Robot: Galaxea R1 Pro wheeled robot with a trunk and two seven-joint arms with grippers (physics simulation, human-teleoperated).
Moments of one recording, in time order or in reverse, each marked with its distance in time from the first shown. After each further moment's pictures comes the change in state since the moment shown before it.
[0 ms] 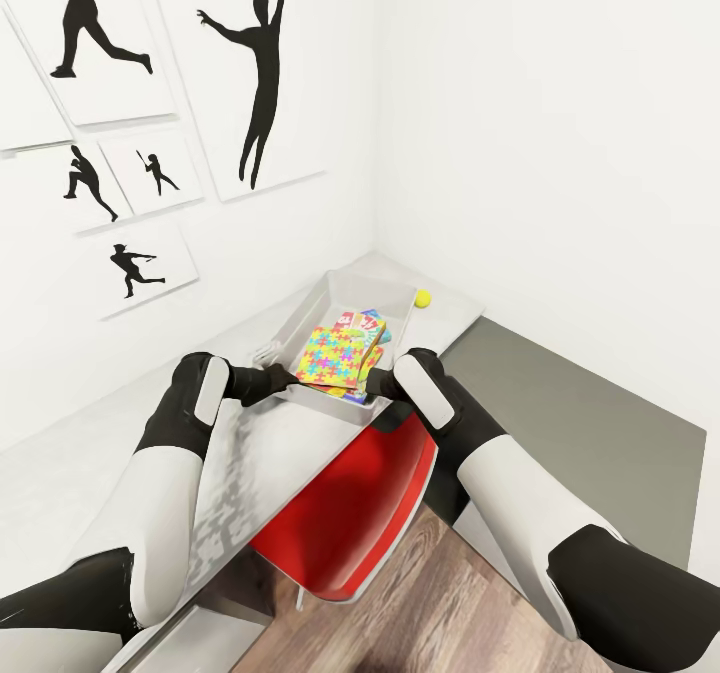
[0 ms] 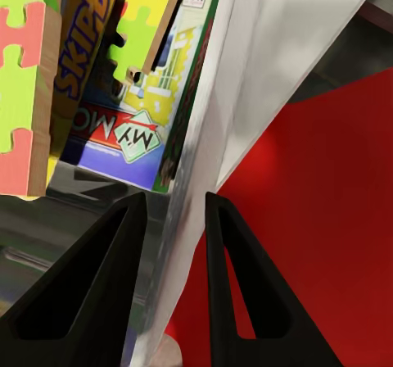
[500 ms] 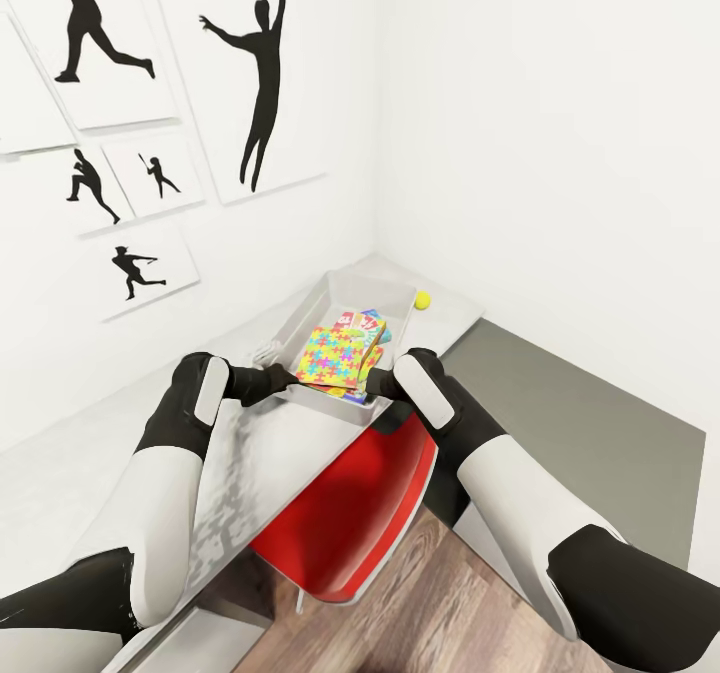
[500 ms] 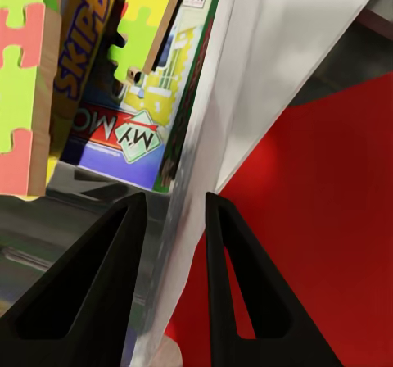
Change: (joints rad) left arm 0.000 0.000 0.002 0.000 0.001 0.000 0.000; right arm 0.000 0.000 0.001 0.000 0.000 0.000 0.000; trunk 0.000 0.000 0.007
